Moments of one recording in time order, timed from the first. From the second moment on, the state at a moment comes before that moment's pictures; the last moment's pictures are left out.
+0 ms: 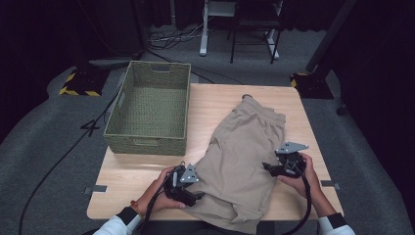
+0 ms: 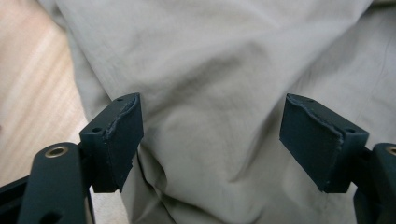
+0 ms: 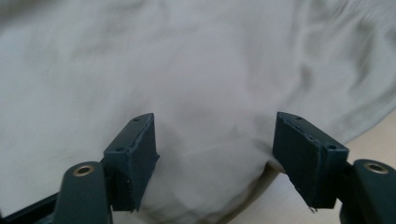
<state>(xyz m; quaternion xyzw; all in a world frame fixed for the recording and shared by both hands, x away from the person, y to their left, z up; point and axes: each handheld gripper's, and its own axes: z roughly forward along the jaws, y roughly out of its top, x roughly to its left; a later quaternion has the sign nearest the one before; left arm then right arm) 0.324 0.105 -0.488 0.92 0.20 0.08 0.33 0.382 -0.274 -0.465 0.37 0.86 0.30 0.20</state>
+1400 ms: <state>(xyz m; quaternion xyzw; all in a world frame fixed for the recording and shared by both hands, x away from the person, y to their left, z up) 0.345 0.086 -0.477 0.90 0.21 0.09 0.37 0.376 -0.248 -0.472 0.31 0.88 0.32 0.18</state>
